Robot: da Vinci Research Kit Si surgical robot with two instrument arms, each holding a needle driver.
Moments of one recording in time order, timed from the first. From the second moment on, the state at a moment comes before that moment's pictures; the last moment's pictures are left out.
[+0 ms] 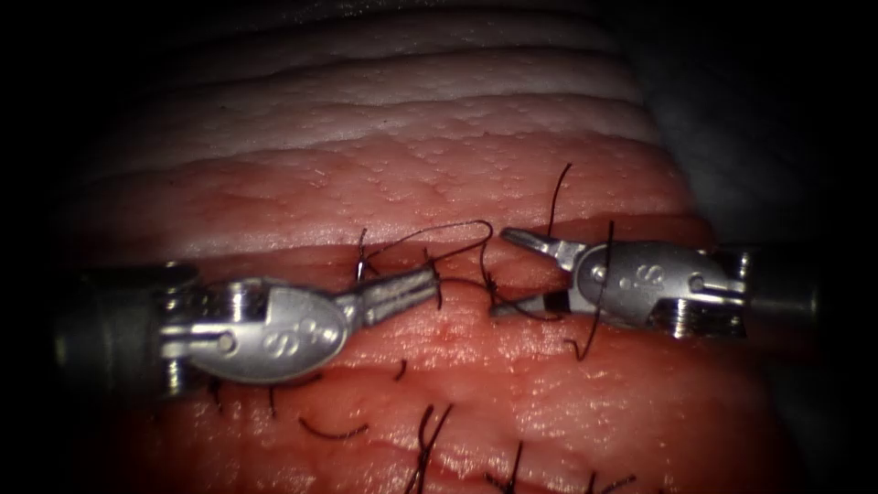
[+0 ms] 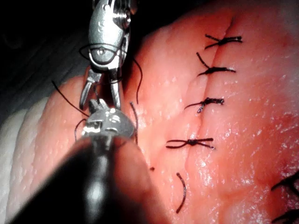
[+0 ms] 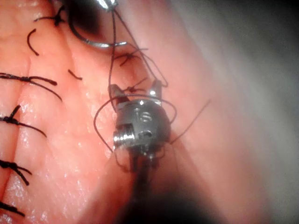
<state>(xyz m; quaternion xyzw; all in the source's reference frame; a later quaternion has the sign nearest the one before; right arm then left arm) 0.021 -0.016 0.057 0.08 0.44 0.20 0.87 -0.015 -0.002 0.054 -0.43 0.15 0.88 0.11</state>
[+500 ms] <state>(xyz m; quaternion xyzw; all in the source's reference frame) 0.021 -0.018 0.057 0.15 0.53 0.18 0.82 -0.021 0.004 0.059 -0.42 0.15 0.89 0.09</state>
